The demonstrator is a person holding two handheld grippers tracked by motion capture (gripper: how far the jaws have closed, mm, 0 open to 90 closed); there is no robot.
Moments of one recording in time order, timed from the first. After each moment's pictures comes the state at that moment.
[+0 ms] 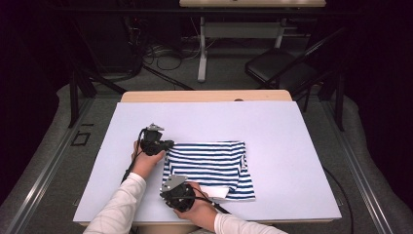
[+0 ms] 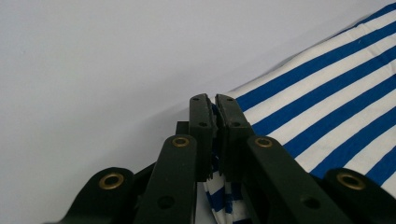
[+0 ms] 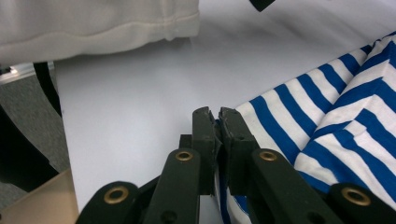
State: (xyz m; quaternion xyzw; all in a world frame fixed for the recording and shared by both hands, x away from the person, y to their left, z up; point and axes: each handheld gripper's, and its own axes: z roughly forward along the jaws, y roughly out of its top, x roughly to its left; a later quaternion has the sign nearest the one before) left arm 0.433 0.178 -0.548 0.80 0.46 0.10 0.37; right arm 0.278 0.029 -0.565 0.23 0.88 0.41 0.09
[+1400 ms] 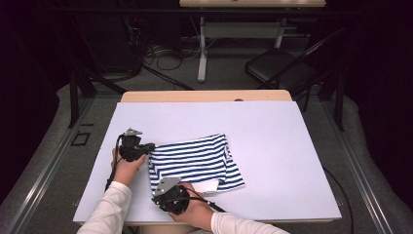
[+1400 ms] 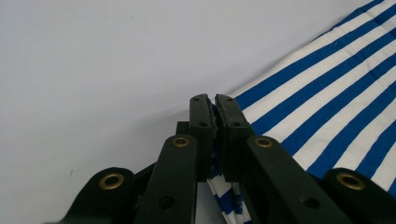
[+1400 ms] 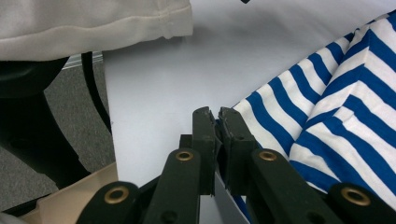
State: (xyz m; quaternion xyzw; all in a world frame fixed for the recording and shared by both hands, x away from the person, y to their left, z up) left arm 0.403 0.237 -0.540 0.77 0.51 0.12 0.37; right arm 0.271 0.044 -0.558 0.17 0.89 0.43 0.06
